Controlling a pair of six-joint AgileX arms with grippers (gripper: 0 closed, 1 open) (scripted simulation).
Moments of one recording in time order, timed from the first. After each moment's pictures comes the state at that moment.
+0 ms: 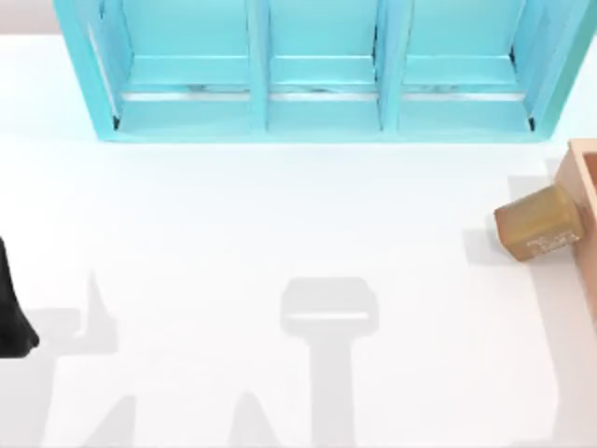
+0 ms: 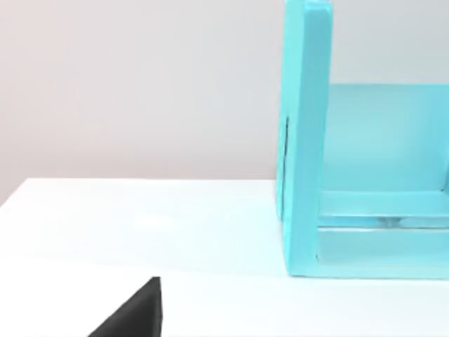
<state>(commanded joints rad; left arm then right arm) 0.00 0.00 0.00 0.00 0.00 0.00 -0.50 1.49 0.86 -0.89 0.01 -0.50</state>
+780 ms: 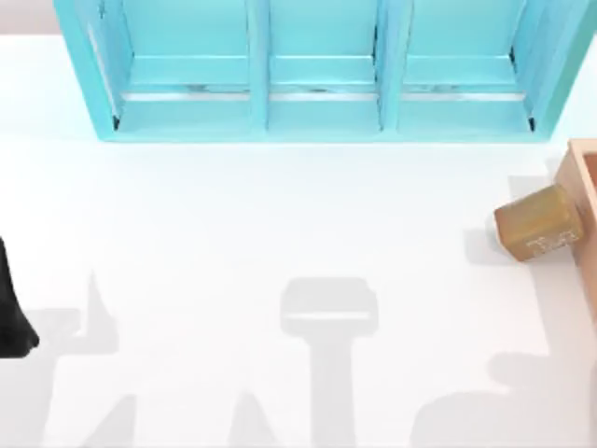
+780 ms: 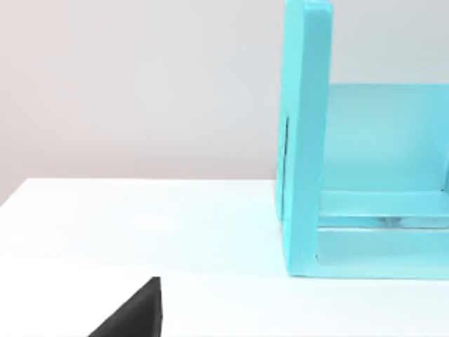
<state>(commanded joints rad) 0.00 0.00 0.00 0.00 0.00 0.00 -0.50 1.31 1.18 -1.13 0.08 -0.47</state>
